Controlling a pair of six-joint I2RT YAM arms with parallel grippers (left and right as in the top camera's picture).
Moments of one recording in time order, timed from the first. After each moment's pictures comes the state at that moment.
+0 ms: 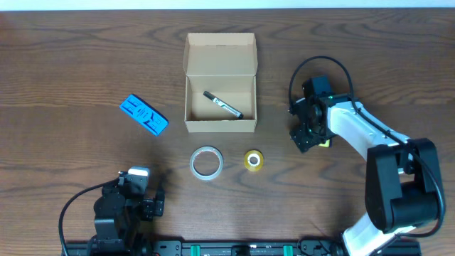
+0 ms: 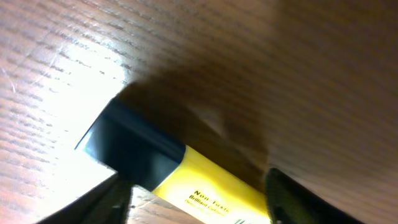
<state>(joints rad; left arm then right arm) 0.00 0.01 0.24 -0.89 0.04 0.18 0.19 1.81 1.04 -0.75 0.04 -0.25</state>
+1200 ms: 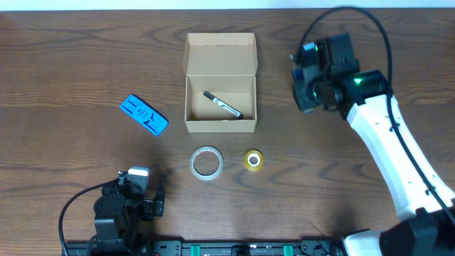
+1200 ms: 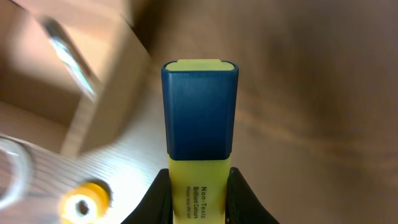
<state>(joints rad) 0.00 0.01 0.24 -0.89 0.04 0.18 0.27 1.57 1.42 -0.89 -0.04 -0.08</state>
